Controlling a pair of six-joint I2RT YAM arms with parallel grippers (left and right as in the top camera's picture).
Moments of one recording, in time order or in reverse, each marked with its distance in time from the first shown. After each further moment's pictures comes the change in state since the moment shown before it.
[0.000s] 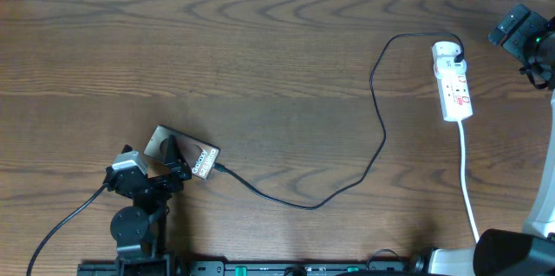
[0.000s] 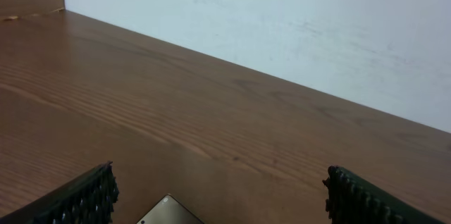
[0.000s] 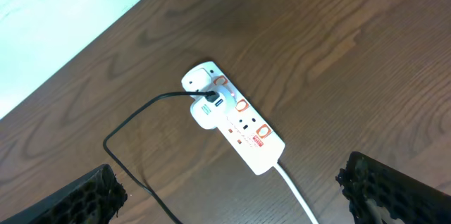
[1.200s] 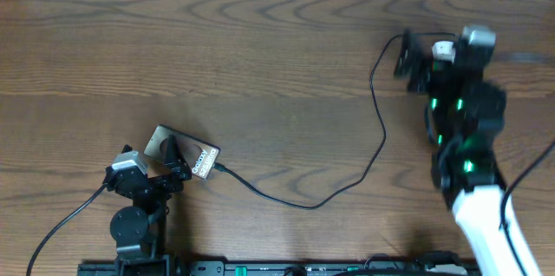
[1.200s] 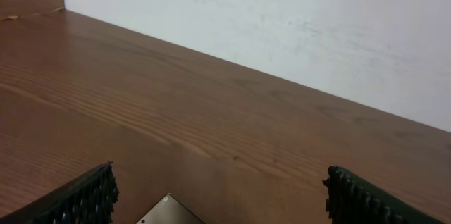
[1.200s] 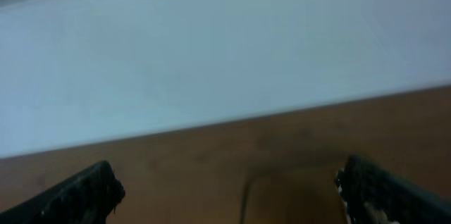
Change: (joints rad) left arm 0.001 -0.001 0.004 -0.007 0.003 0.000; right arm 0.385 -0.536 -1.121 1.352 -0.019 -0.141
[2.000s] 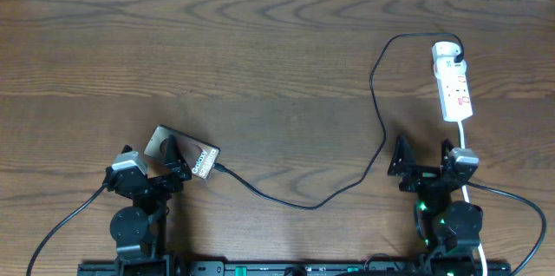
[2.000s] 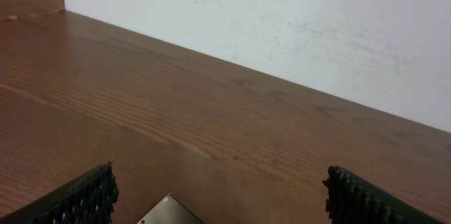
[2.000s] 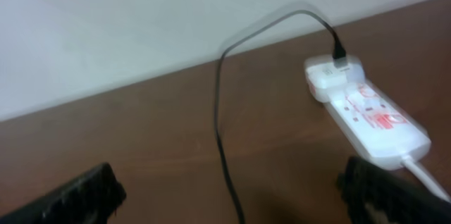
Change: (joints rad) left arm 0.000 -0.001 0.000 0.000 0.000 0.000; right arm -0.024 -0.930 -0.637 -0.315 -0.010 0.057
